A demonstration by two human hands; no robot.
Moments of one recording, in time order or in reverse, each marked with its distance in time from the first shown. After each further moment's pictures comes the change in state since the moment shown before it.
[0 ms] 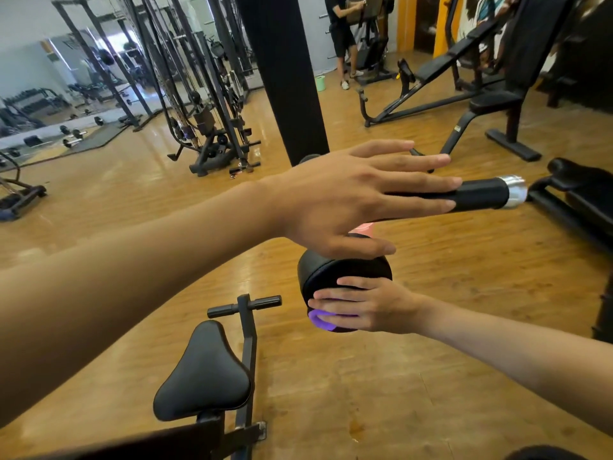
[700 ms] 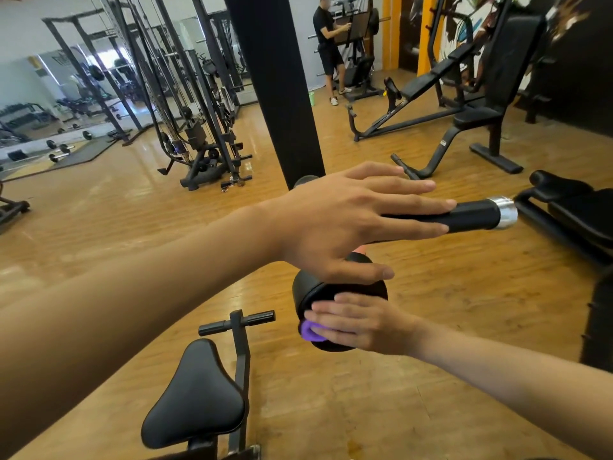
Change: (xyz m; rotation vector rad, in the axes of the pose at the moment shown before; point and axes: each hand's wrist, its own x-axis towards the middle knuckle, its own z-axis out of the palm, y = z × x) left_hand -0.002 0.001 0.004 0.024 0.045 -0.003; right_hand 0.016 -0.008 -0.008 0.074 0.097 0.128
